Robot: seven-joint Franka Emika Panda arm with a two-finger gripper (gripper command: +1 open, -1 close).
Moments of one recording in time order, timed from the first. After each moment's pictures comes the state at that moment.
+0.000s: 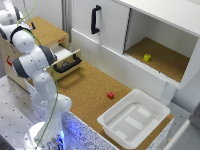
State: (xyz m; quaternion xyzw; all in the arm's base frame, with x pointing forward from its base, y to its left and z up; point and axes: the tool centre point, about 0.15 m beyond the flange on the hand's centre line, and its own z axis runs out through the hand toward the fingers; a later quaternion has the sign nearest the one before) arm 0.135 0.532 0.484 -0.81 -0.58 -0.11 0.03
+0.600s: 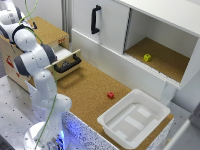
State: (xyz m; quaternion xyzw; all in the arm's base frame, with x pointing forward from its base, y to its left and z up) arm 0.153 0.526 0.472 -0.81 -0.57 -0.11 0.00
